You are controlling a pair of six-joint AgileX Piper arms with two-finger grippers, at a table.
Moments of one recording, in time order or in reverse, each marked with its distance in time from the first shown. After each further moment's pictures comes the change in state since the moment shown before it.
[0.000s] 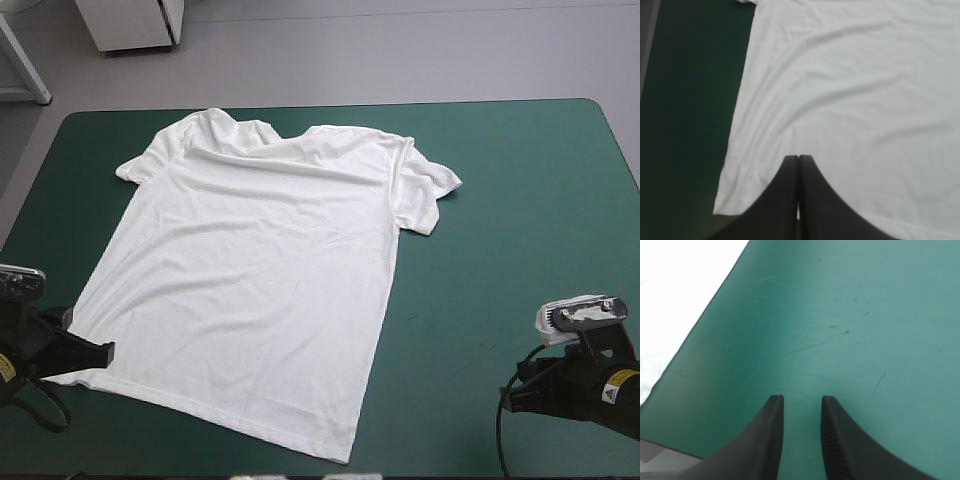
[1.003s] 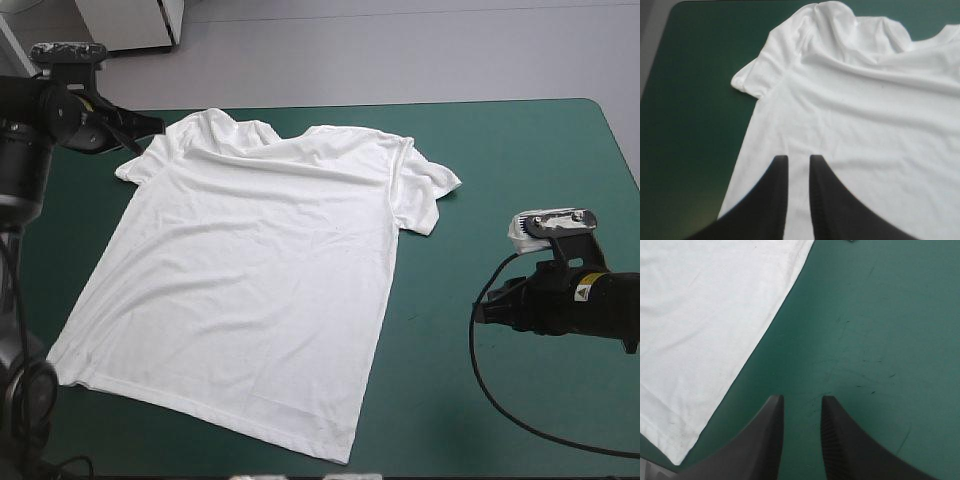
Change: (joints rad) left arm 0.288 0.968 -0.926 -0.197 0.000 0.079; right arm 0.000 0.321 -0.307 0.083 0.000 -0.009
